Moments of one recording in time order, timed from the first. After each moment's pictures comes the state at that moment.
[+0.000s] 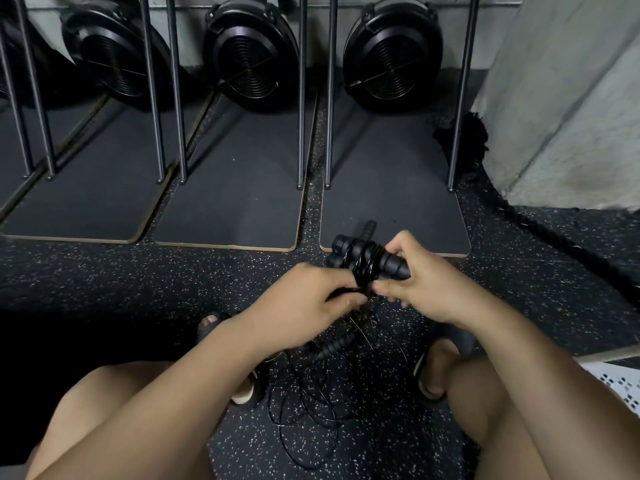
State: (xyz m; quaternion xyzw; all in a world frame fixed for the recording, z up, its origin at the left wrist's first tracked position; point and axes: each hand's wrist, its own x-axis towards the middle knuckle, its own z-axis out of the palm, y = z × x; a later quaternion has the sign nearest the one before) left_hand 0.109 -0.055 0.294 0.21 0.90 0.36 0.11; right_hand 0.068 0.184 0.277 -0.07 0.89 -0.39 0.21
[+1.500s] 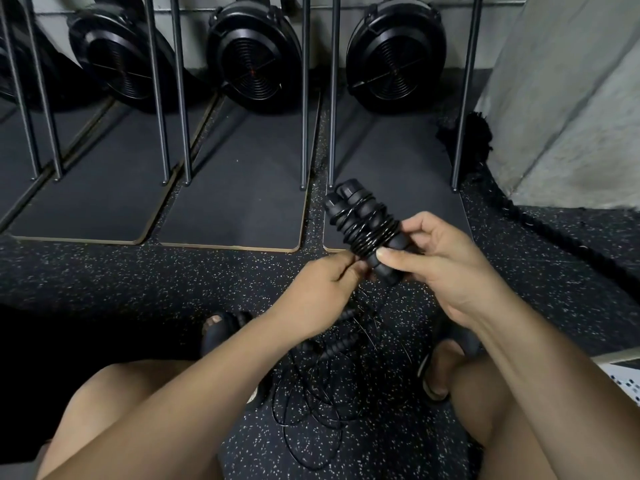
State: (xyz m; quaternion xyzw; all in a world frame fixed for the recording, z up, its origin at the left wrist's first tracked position) left_hand 0.100 -0.031 0.280 0.07 0.87 0.47 0.10; right_hand 0.076 0.170 0.305 0.02 0.69 -0.71 0.13
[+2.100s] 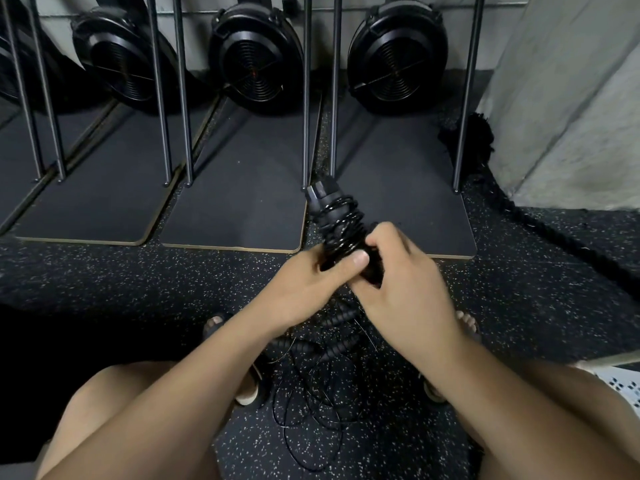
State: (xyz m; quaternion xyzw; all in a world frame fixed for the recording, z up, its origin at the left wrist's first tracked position) left_hand 0.100 -0.053 0.298 0.02 0.82 0.55 0.15; right_hand 0.117 0.123 0.310 -0.14 0.92 -0.34 -0.11
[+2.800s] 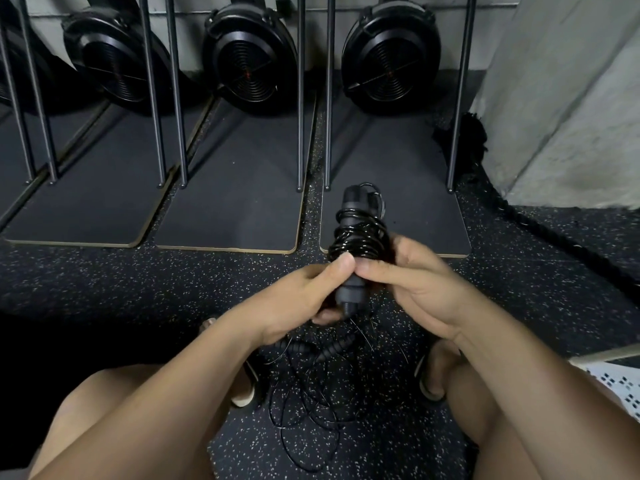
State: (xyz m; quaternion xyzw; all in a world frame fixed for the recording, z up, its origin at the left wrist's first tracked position) left_hand 0.109 -0.053 0.305 0.09 0.71 0.62 0.30; right_hand 0.087 0.157 0.302 -0.07 0.59 -0.76 0.25
